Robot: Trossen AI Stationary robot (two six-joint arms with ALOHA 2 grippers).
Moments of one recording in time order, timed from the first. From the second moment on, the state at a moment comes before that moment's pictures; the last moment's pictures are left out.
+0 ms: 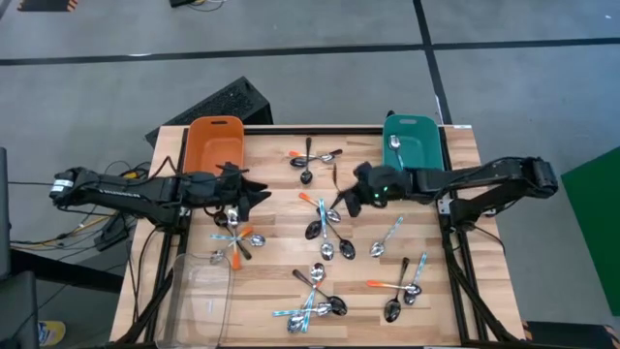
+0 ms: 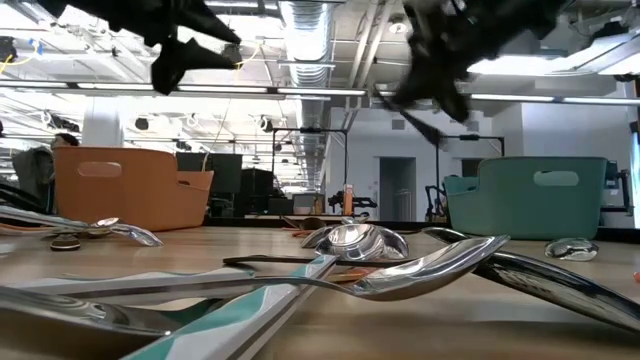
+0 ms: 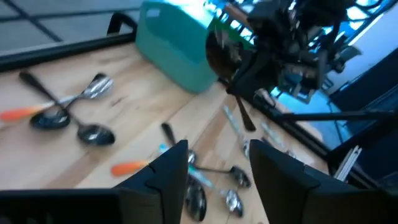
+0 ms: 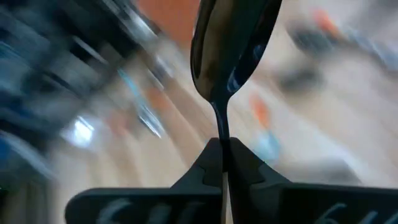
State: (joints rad) left arm -0.03 0.86 0.60 -0.03 -0.28 -0.62; right arm -0.05 1.26 0.81 -0.05 0.13 0.72
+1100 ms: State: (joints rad) left arm 0.06 1.18 0.81 0.46 0.06 -0.34; right arm -0.14 1.49 1.10 0.29 -0.53 0.40
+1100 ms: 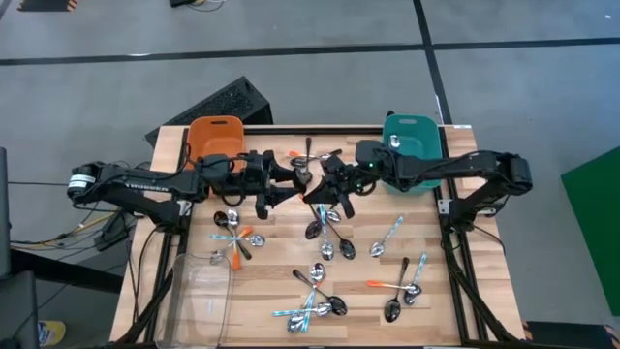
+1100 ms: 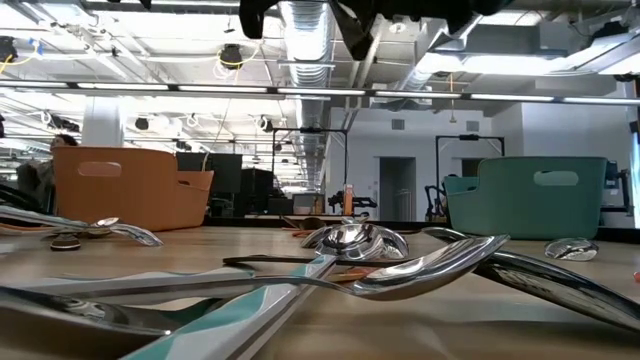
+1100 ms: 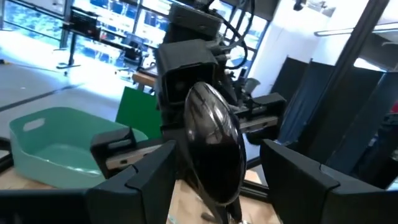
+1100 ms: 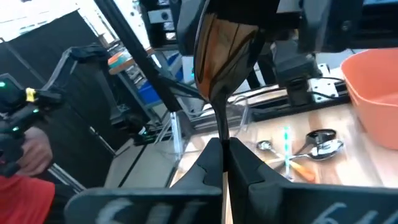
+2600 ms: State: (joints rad) left arm 0.21 0.92 0.81 -0.14 0.10 -0.49; right arm -0.20 1.49 1.11 -0.10 -0.23 0.47
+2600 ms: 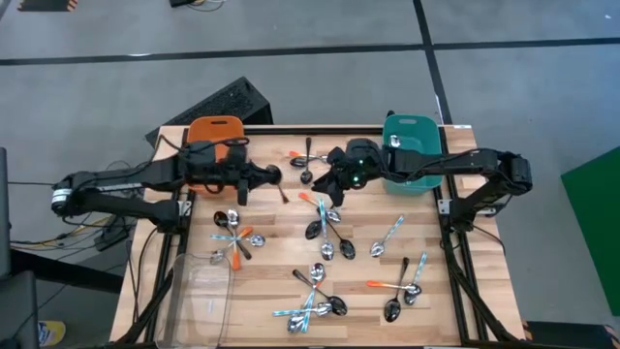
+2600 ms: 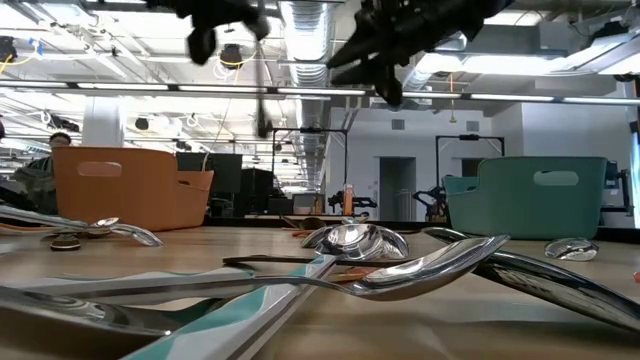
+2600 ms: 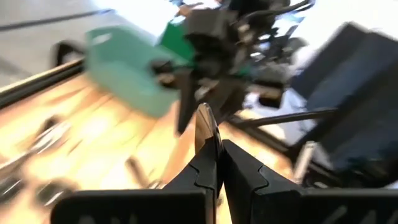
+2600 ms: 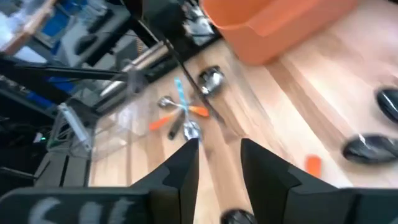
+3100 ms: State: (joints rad) left arm 0.30 0.71 0.97 -0.77 -0.24 -0.63; right arm -0.26 1.49 1.11 -0.14 -0.23 0.47
